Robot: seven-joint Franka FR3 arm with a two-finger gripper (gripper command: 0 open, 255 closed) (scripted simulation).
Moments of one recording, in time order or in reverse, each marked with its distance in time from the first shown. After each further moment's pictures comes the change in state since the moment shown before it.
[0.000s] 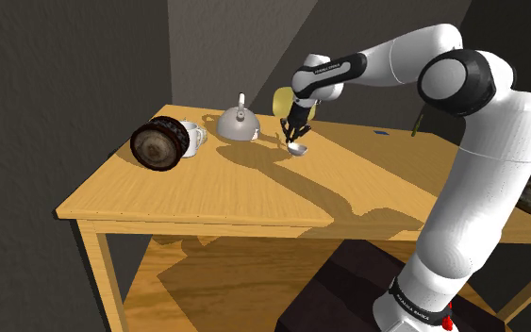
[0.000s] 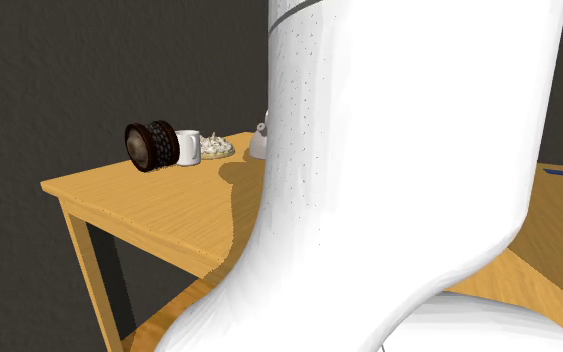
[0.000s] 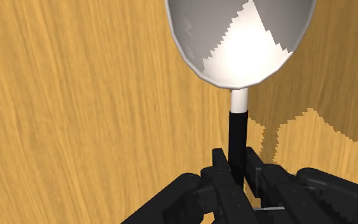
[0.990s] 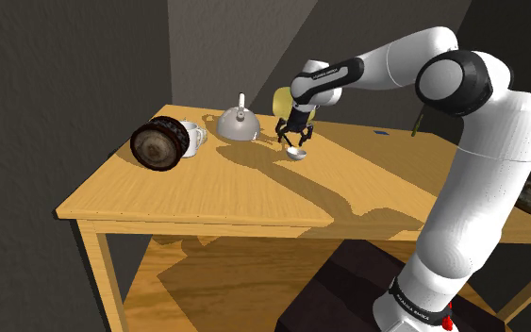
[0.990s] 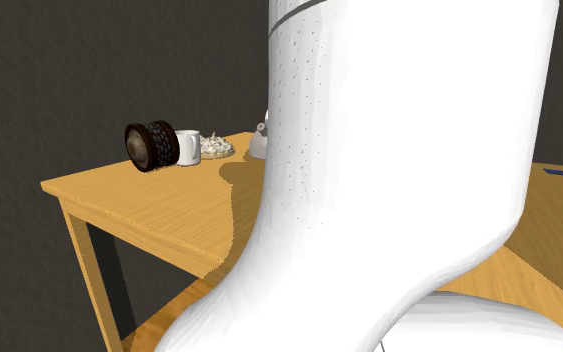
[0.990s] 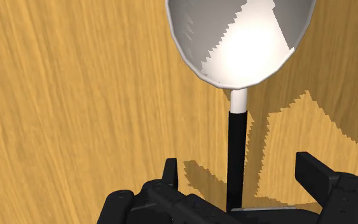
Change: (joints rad) arm -0.001 0.013 0.000 -0.031 0.004 0.043 -0.005
